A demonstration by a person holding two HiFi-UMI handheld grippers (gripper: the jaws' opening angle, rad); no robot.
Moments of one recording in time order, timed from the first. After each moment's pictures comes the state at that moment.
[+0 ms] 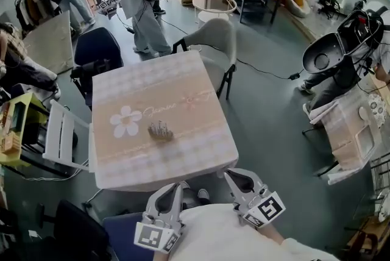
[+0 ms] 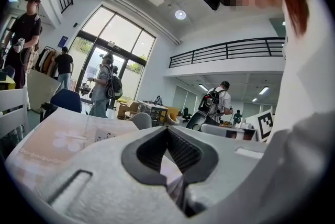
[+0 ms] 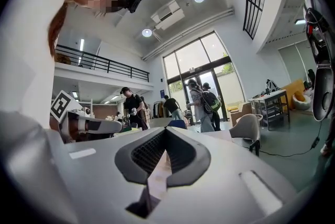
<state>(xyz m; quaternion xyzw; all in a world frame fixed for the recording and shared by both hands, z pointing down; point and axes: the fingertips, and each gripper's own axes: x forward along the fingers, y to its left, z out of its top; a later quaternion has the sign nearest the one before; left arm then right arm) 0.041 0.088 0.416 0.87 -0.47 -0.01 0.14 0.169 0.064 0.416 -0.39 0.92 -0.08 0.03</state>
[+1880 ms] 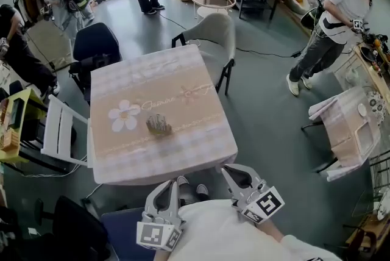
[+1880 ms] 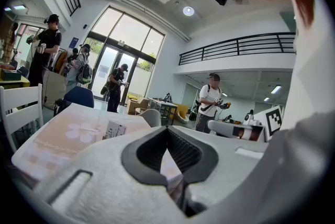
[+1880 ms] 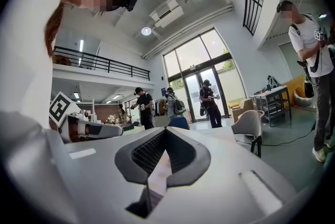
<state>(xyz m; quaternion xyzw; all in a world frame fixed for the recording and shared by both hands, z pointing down) 0.031 0.097 0.432 0.84 -0.52 0.00 0.16 0.164 0.070 0.421 -0.38 0.92 -0.09 0.02</state>
